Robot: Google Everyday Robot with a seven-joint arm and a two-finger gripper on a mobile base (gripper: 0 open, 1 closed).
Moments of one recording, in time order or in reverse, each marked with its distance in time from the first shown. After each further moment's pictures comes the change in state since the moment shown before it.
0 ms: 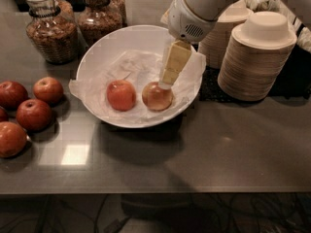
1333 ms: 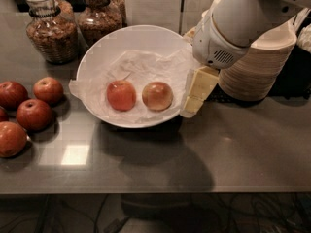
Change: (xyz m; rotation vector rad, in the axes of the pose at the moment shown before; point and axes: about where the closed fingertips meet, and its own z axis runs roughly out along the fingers) arm 0.039 0.067 -0.029 -0.011 0.036 0.062
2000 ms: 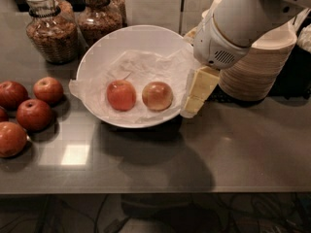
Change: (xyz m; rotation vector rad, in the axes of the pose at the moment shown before) arm 0.001 0.001 0.001 -0.003 -0.001 0.001
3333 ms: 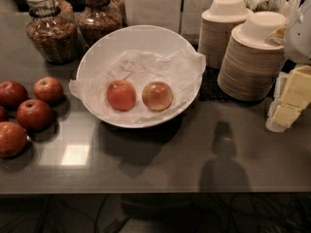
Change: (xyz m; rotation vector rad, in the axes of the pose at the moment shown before) arm 0.115 0.039 -0.106 -0.004 0.270 0.165
